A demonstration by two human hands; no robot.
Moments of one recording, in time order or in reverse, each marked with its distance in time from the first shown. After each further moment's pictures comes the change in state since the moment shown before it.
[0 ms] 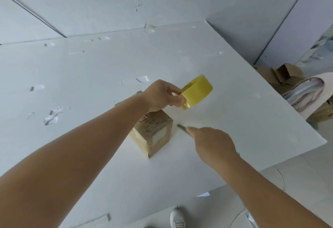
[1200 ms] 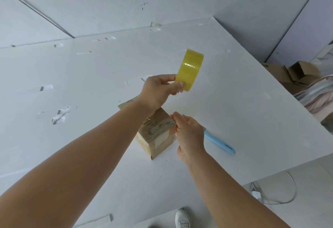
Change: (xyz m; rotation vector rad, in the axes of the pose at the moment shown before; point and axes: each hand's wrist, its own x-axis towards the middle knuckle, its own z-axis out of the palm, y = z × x) left_hand -0.005 0.002 0.002 -0.363 0.316 0.042; right_hand 0.043 -0.063 0.014 1.921 0.187 0.500
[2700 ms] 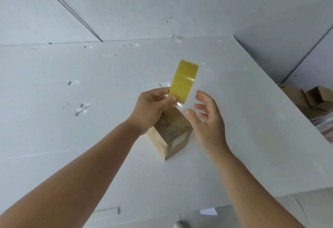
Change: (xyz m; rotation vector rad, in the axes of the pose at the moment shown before) left_hand -0.059 -0.005 -0.039 -0.194 0.116 0.051; right_hand -0.011 -0.042 -0.010 -0.542 -0.249 -0.732
